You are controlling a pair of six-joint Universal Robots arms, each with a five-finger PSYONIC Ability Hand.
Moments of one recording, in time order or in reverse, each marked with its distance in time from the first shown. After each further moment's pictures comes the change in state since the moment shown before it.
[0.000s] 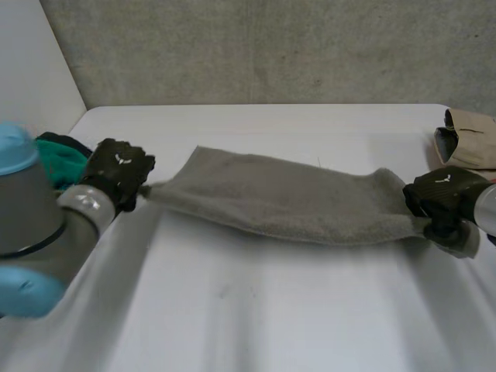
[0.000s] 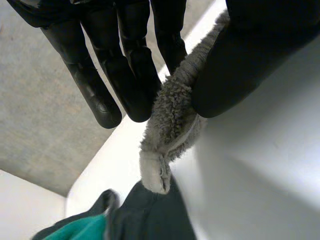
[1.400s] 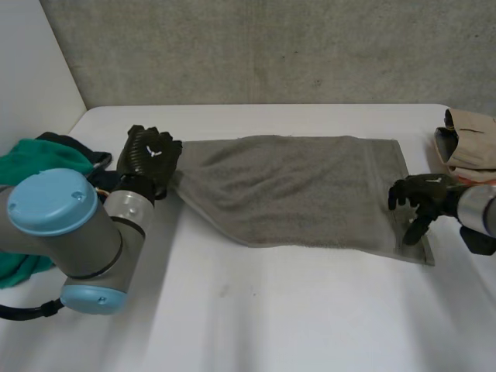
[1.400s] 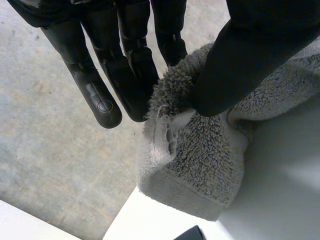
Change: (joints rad) left arm -0.117 -0.146 -0.036 0.444 -0.083 0.030; right arm -0.035 0.230 -0.134 -0.077 -0.077 0.269; left_hand 0.000 0.004 0.005 0.005 0.007; right_hand -0.488 -0.603 -0.619 -0.623 -0.559
